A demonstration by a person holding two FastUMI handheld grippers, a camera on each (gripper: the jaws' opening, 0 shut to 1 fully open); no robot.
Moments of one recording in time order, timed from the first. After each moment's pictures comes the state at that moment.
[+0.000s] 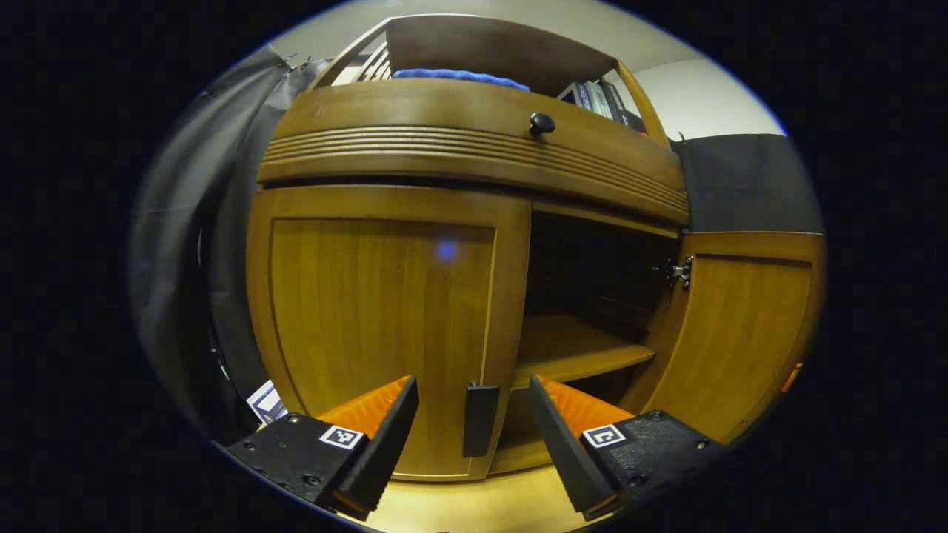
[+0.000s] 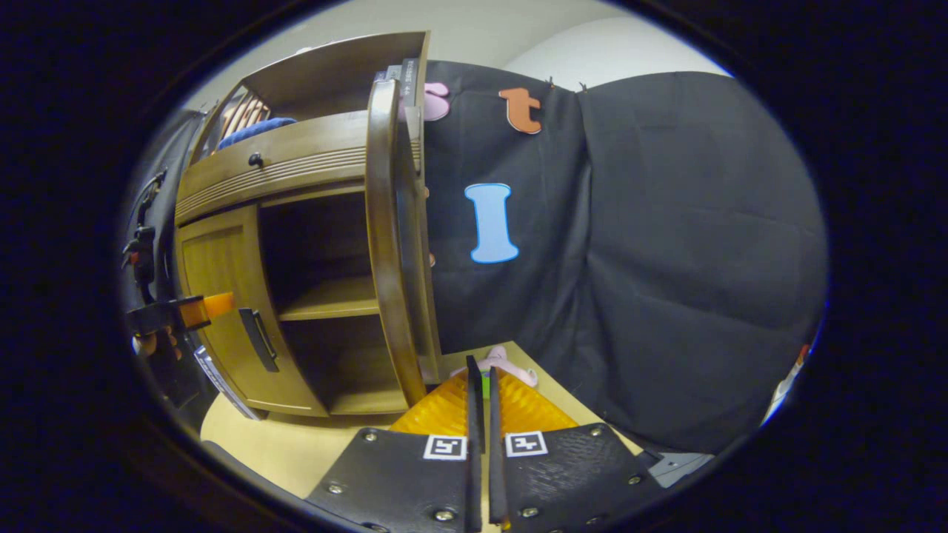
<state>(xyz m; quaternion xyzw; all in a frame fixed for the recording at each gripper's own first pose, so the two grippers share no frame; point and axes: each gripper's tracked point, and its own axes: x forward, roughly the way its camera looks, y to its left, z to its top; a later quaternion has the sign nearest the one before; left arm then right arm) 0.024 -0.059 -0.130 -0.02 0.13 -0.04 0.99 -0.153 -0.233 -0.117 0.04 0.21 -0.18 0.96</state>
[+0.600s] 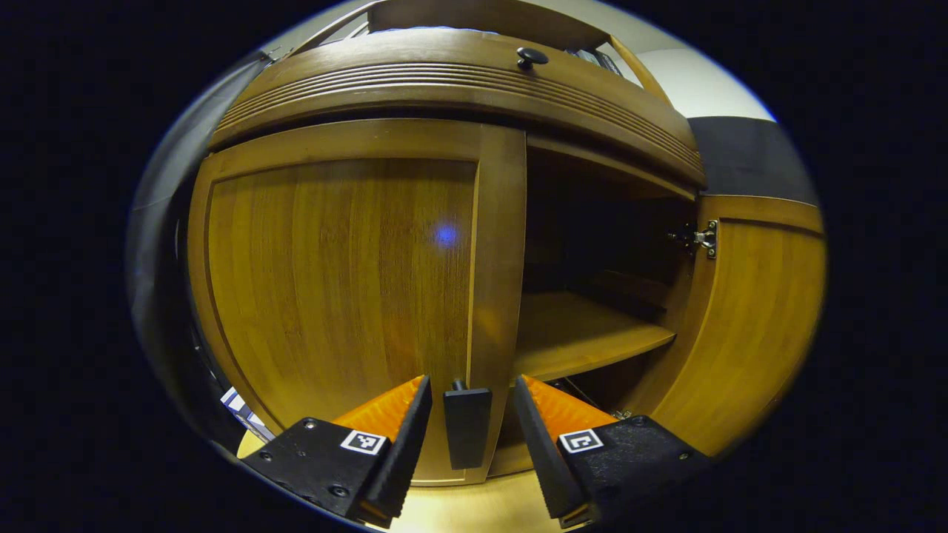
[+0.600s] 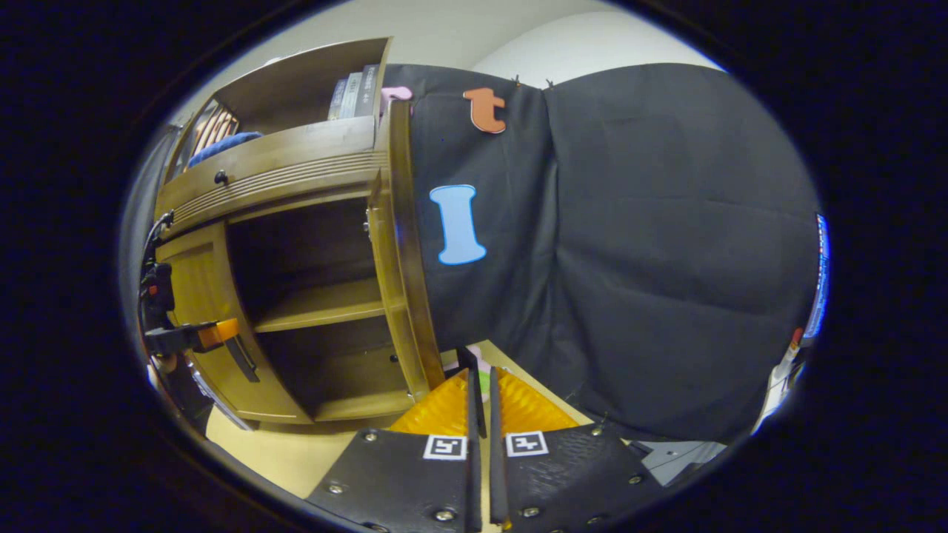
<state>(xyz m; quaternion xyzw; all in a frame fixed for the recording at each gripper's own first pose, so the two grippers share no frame) 0.063 -0.074 -0.169 -0.01 0.17 -0.05 0.98 -0.171 -0.262 -0.109 0.04 0.20 -0.23 0.95</state>
